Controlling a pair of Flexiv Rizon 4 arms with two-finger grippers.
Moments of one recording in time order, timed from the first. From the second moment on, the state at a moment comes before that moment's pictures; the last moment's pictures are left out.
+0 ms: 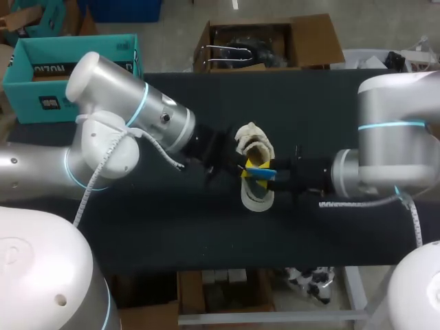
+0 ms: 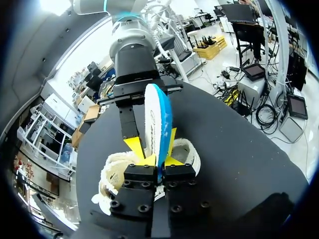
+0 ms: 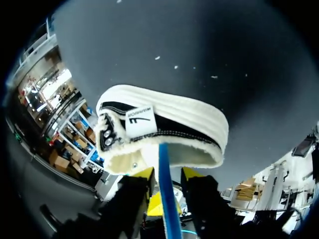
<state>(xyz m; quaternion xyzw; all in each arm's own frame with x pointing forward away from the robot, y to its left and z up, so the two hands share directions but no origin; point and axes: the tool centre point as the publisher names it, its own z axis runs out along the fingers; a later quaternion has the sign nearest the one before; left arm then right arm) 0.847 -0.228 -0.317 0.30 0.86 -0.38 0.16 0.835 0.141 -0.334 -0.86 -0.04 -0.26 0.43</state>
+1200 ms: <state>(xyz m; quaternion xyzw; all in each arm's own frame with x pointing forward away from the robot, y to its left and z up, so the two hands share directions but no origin) 0.878 -0.229 -0.341 0.28 0.87 -0.37 0.15 0.862 0.142 -0.355 -0.88 -0.01 -0.26 0.41</state>
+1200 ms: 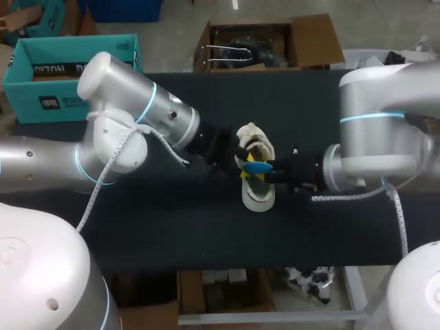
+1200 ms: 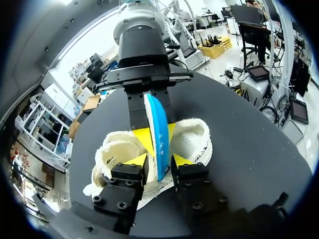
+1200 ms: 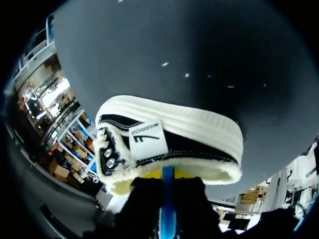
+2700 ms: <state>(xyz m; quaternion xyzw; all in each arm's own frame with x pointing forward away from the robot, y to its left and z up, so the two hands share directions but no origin) 0.881 -0.230 -0.347 0.27 0.87 -0.39 0.13 0.857 0.141 -0.352 -0.88 0.01 -0.24 0.40</state>
